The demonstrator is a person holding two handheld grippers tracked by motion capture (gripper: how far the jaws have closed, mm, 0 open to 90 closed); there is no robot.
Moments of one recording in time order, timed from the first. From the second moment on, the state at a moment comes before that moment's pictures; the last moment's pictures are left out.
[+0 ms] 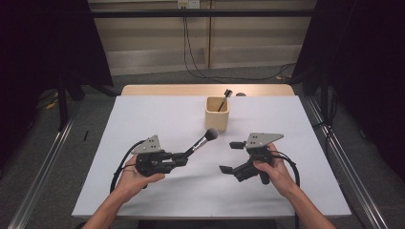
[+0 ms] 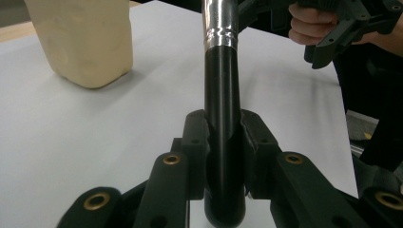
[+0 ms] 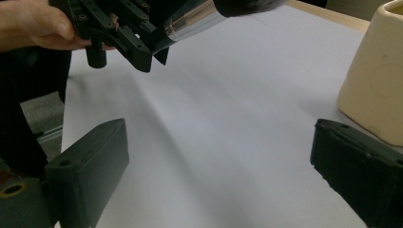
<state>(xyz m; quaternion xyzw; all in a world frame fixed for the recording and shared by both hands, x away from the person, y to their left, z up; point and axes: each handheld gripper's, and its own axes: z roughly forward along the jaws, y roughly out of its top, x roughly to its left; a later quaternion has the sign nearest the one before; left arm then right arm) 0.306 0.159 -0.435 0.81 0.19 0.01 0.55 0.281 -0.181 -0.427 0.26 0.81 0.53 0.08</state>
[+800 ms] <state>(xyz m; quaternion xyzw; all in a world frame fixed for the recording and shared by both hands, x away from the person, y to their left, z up) 0.307 0.154 -0.424 0.80 0.18 0.03 0.58 0.282 -0.164 -0.412 0.22 0.76 0.61 0.09</state>
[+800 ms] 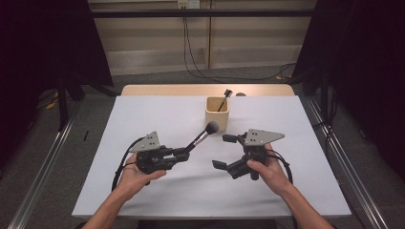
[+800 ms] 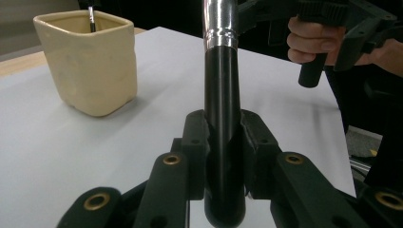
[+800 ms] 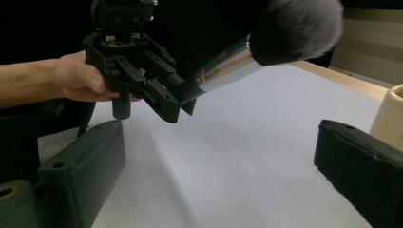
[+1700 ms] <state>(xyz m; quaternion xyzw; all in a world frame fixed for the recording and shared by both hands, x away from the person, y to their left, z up) 0.305 0.144 -0.427 0.79 0.17 0.02 0.59 0.297 -0.147 -0.414 0.25 0.74 0.62 0.06</state>
